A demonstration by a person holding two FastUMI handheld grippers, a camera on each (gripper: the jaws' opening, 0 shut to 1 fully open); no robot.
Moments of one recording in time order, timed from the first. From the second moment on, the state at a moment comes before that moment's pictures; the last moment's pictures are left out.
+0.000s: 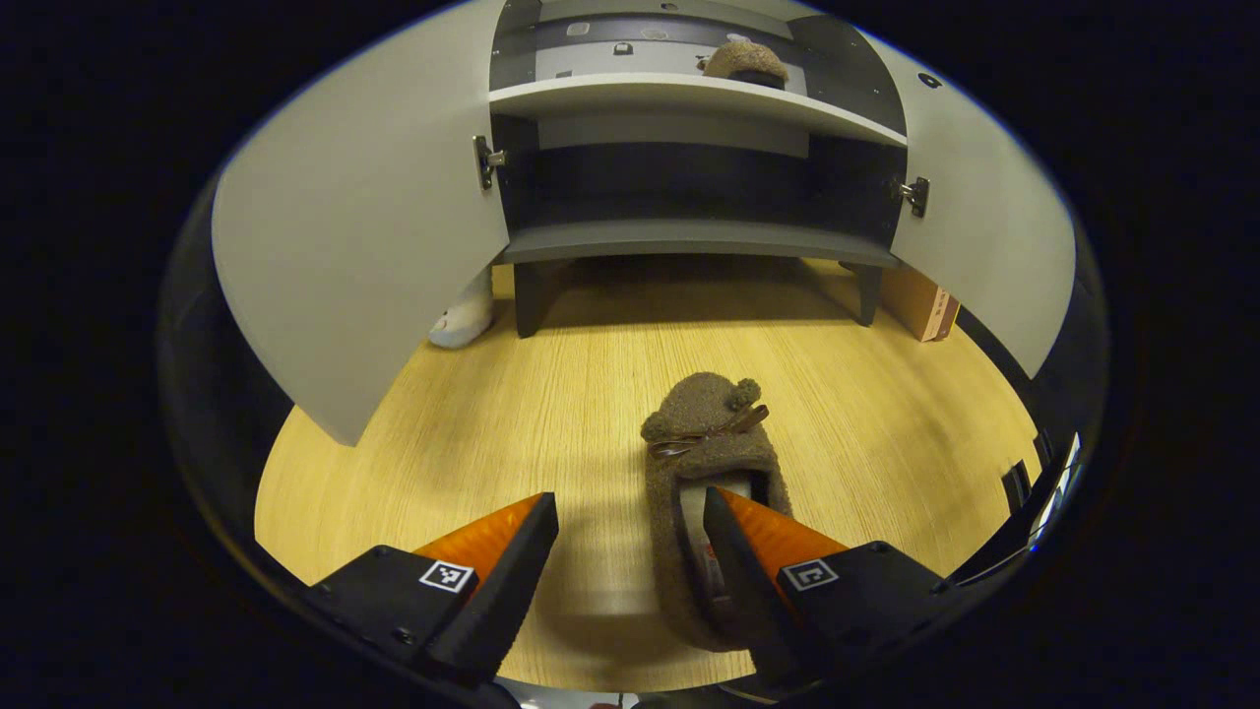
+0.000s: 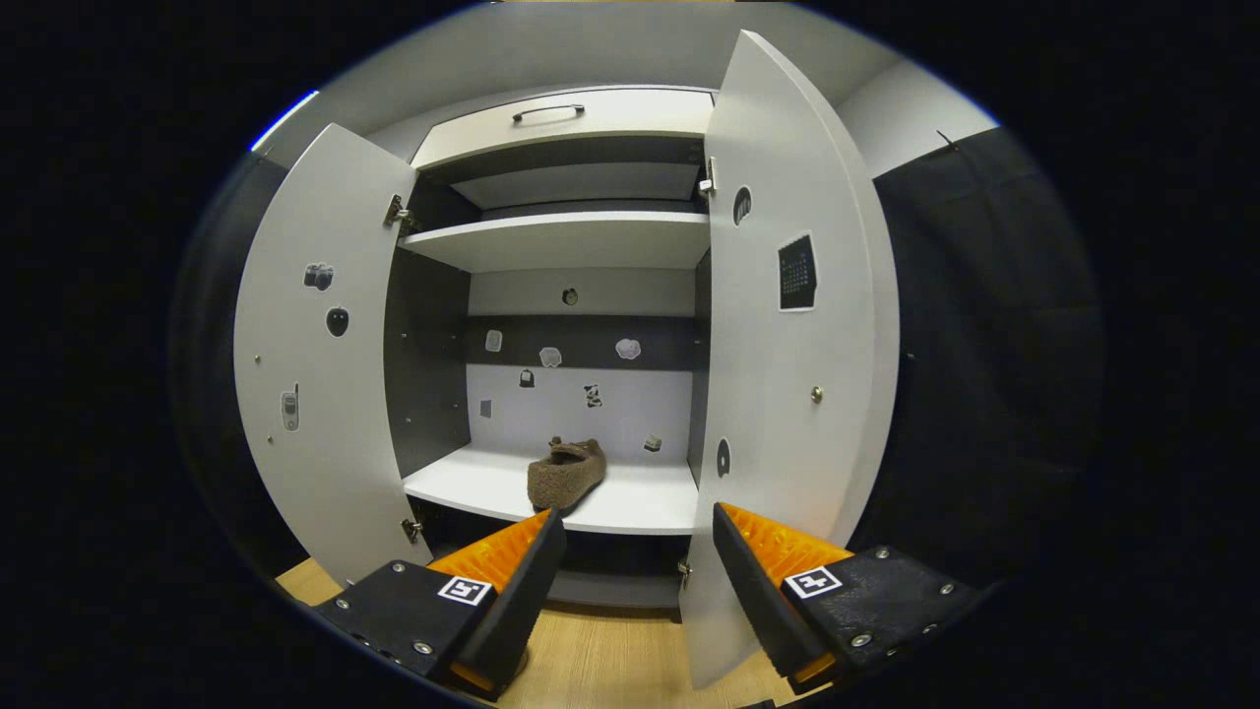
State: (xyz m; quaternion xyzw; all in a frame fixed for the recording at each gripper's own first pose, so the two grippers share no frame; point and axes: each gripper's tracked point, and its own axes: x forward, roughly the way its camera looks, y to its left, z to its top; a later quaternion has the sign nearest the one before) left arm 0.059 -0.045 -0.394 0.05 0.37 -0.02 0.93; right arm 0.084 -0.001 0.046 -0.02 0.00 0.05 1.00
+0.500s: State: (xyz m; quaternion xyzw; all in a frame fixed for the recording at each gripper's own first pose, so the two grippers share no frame) left arm 0.066 -0.063 -0.430 -0.01 0.45 -0.06 0.89; right arm 0.064 -0.021 0.049 0.00 -0.01 0.06 1.00
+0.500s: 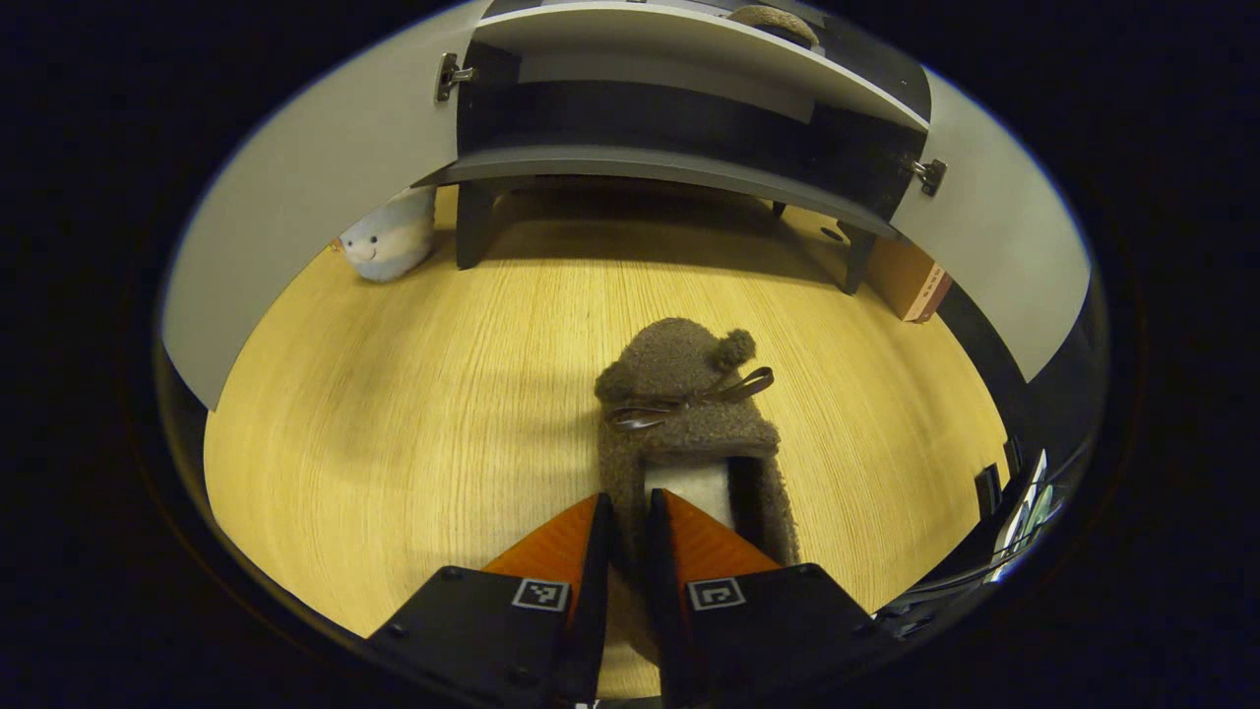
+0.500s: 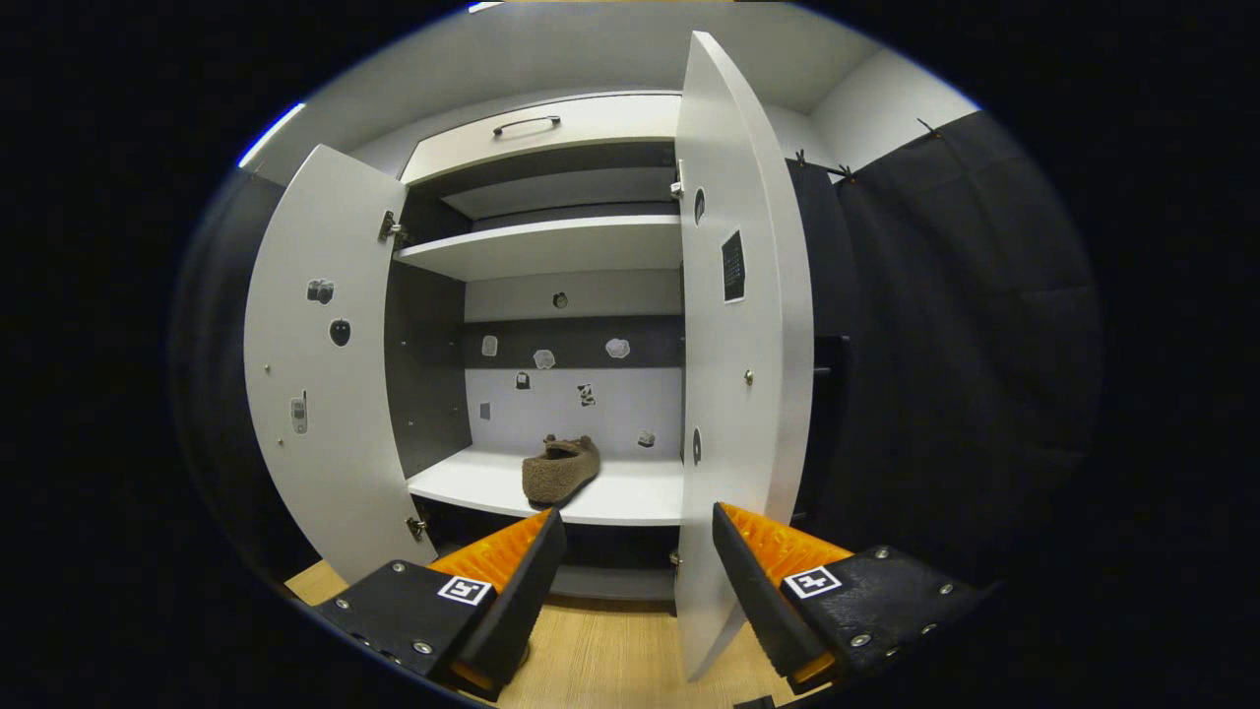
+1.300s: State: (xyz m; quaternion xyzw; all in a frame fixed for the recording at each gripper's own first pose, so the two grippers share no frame) left arm 0.088 -0.071 -0.336 -0.04 0.40 -0.08 0.91; right arm 0.044 -0.013 0.047 0.01 -0.01 0.08 1.00
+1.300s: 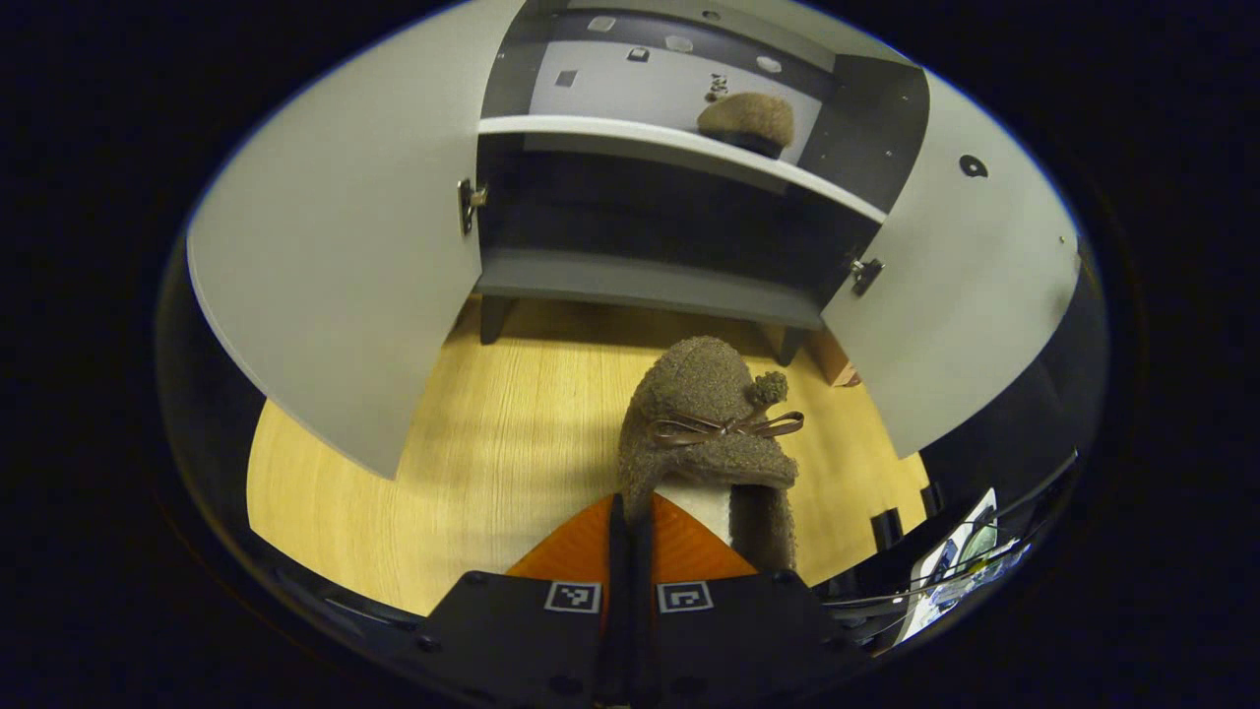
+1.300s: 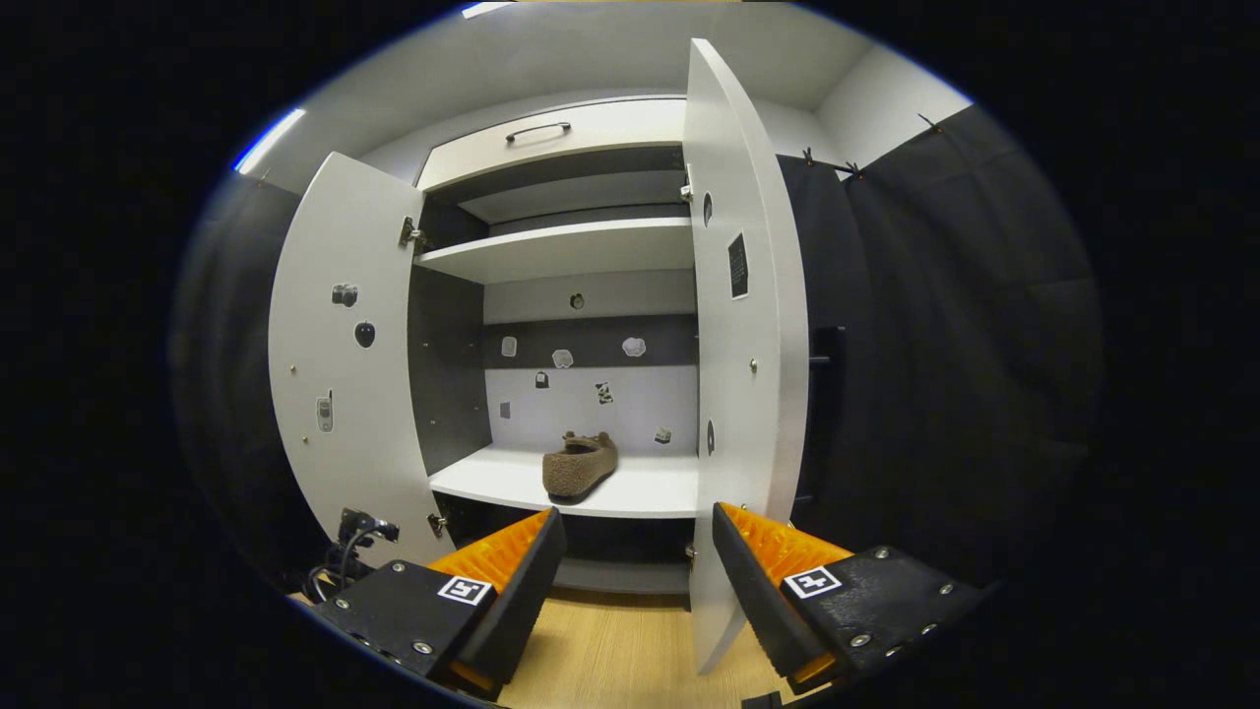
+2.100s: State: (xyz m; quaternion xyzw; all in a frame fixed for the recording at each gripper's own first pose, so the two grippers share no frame) left arm 0.183 -0.065 -0.084 -0.03 0.23 -0.07 0.97; right arm 0.023 -0.036 0.077 0.02 -0.05 0.07 1.00
